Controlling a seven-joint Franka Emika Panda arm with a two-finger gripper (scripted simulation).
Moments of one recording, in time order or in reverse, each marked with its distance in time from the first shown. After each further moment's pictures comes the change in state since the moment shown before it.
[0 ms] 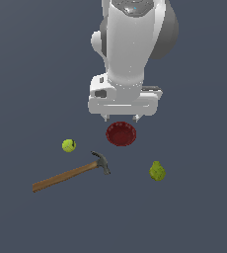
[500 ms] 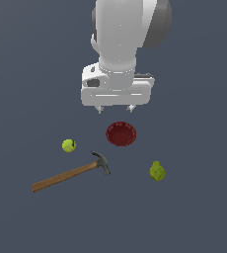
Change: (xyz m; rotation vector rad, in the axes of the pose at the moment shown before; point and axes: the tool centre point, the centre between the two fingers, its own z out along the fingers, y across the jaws) arm -0.021 0.021 -0.019 0.000 -0.003 -0.083
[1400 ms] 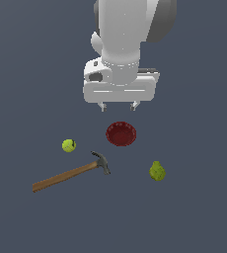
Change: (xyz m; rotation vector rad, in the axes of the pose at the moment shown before) arm 0.002 -0.010 -0.014 0.018 0.020 0.024
